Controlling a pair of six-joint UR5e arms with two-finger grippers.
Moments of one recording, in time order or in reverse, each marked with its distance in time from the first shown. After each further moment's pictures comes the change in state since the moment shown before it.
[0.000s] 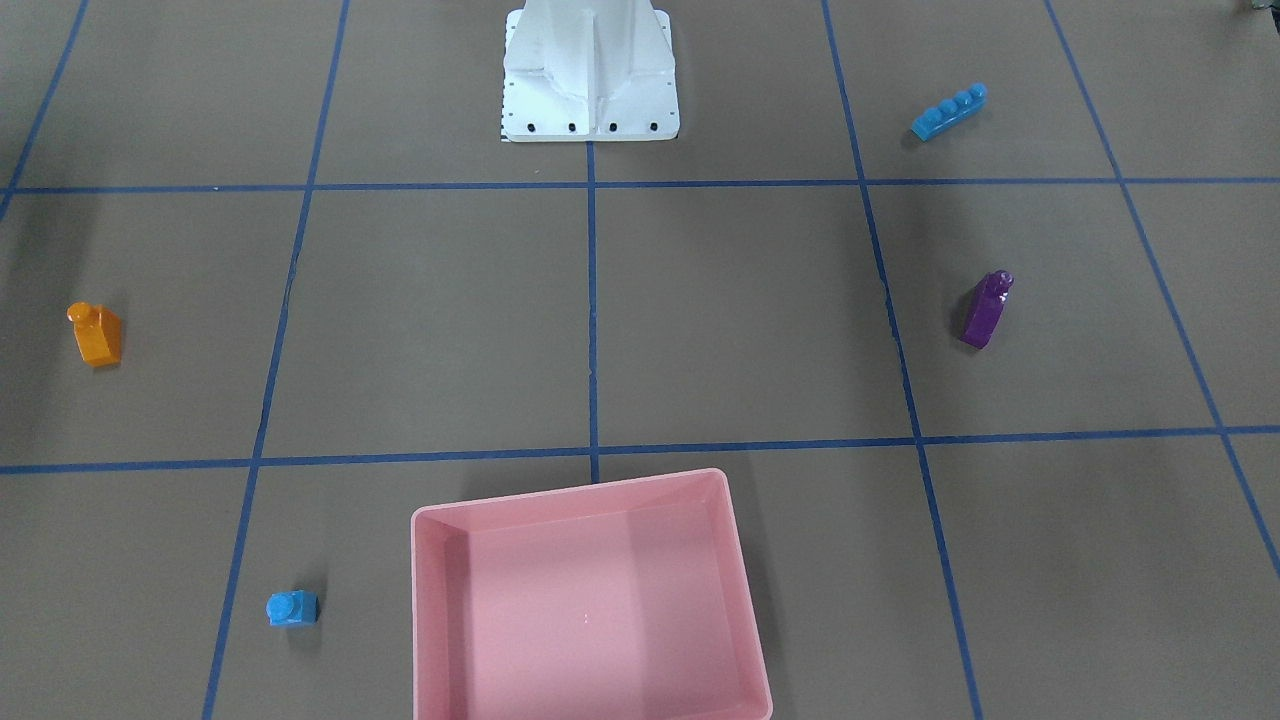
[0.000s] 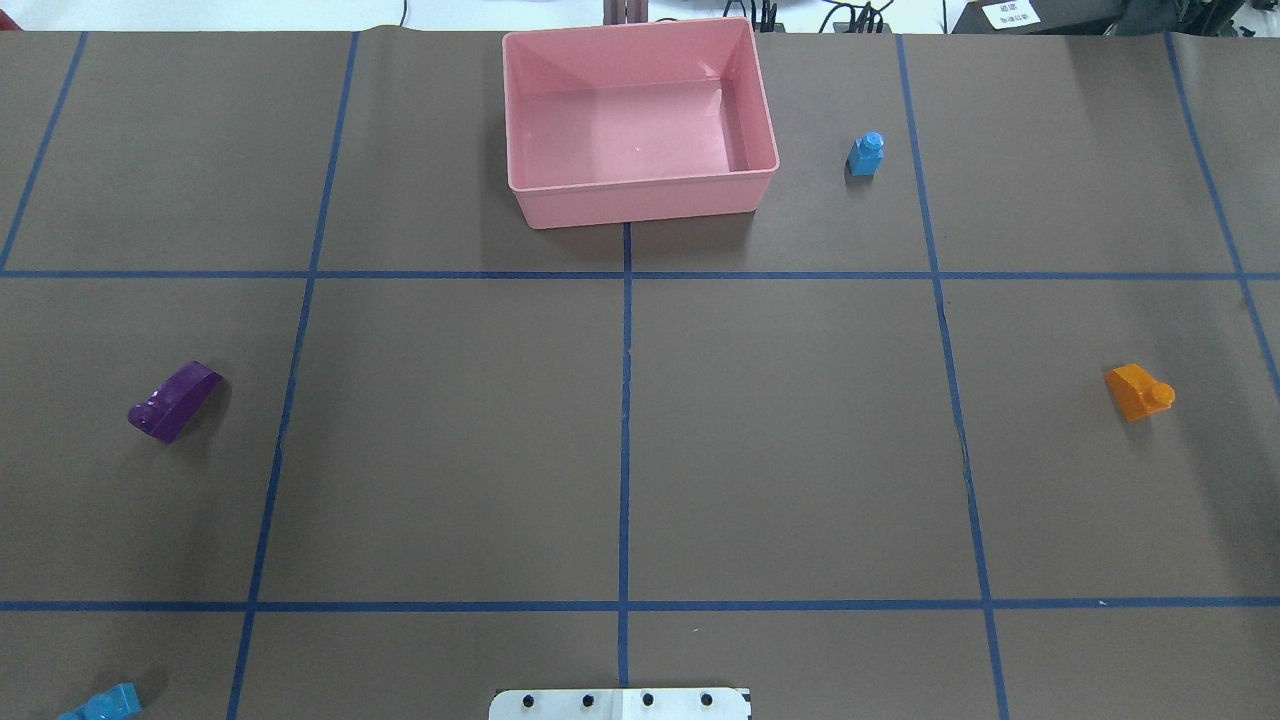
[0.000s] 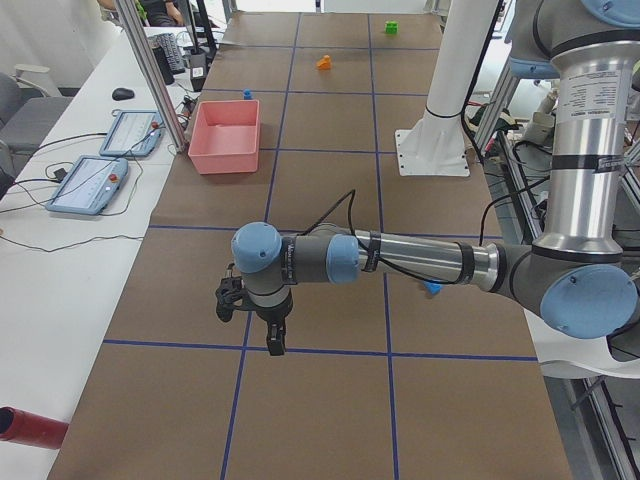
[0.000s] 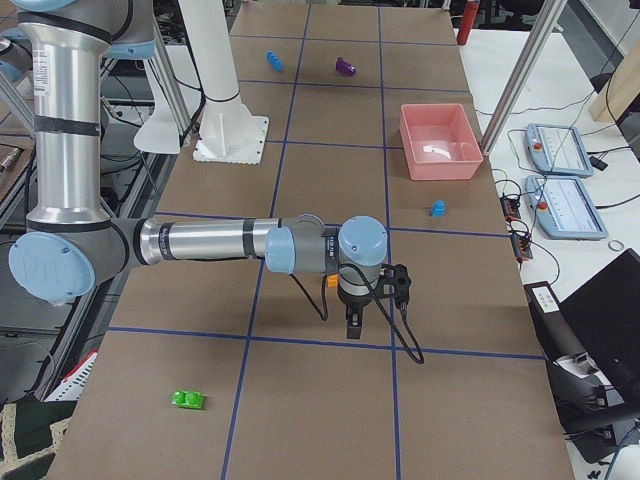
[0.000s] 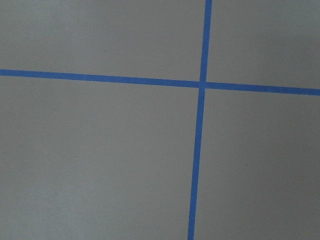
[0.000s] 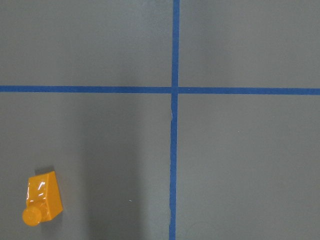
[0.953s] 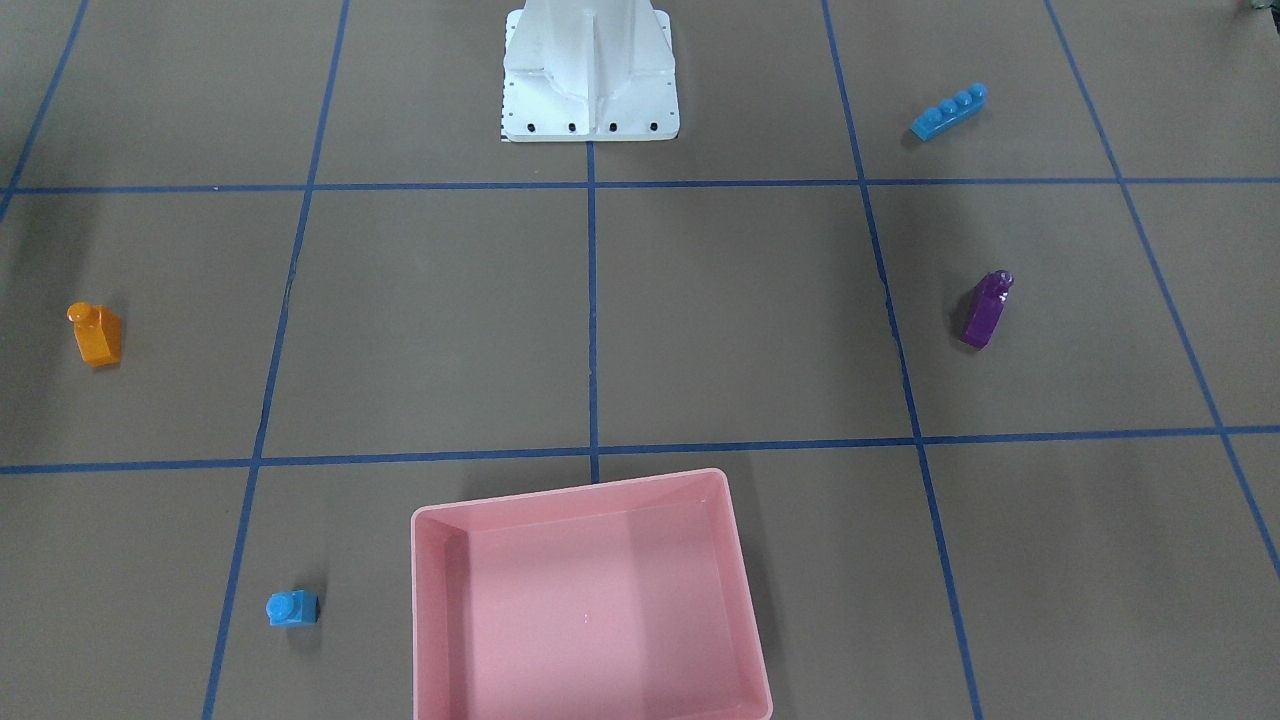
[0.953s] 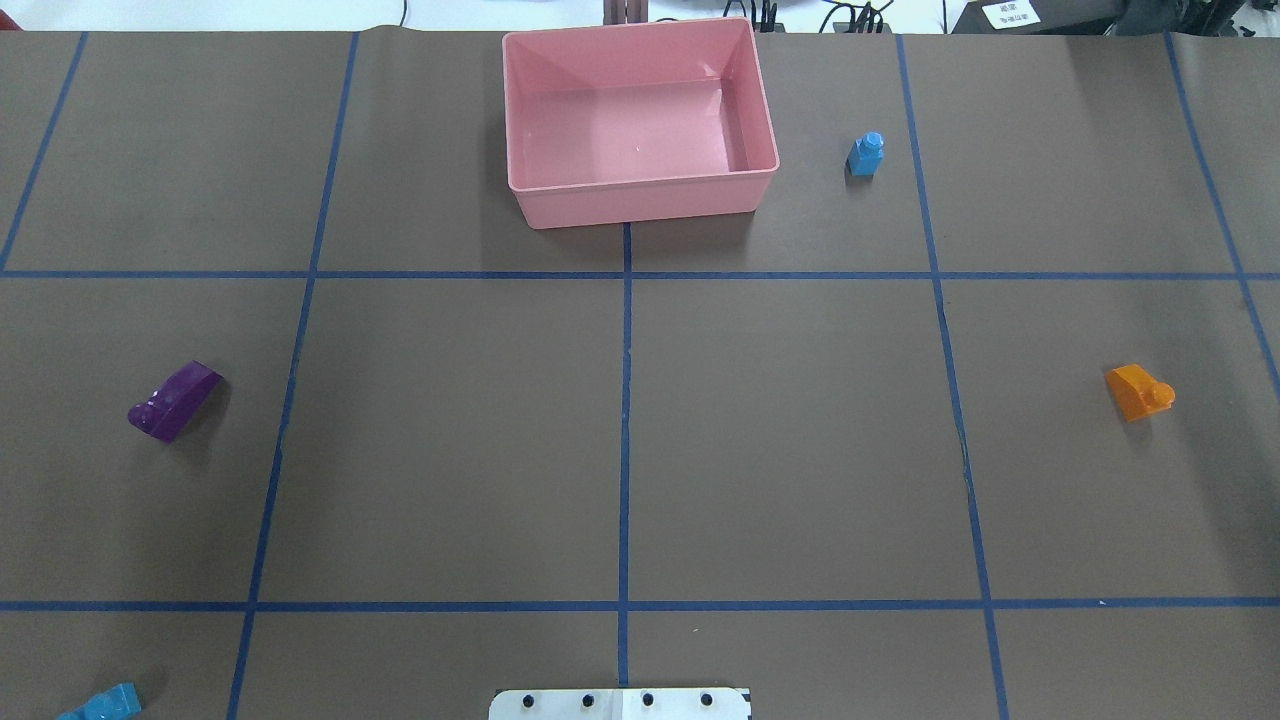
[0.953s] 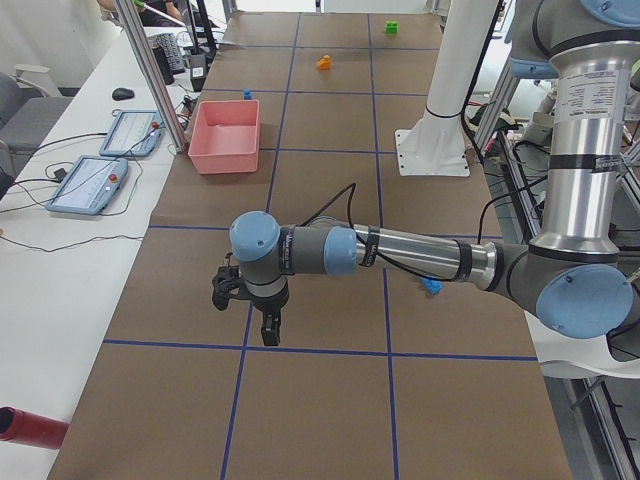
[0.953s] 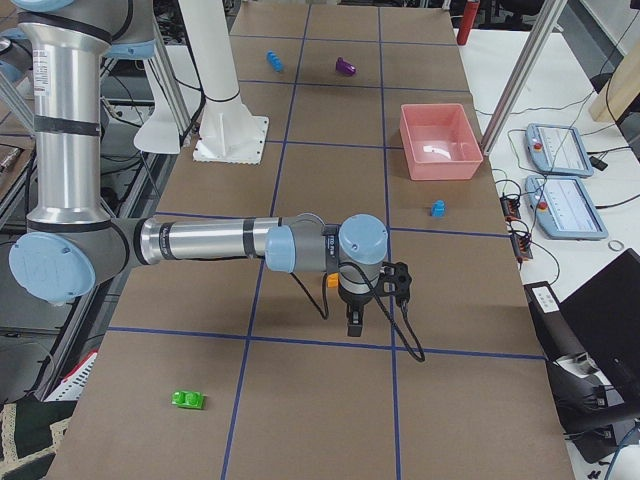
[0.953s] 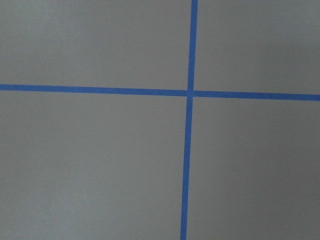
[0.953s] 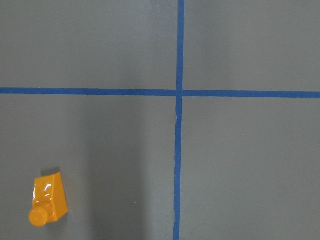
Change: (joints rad) left arm 0.025 -0.018 -0.049 -0.041 -0.009 0.001; right arm -0.006 0.003 0.019 0.009 0.010 0.004
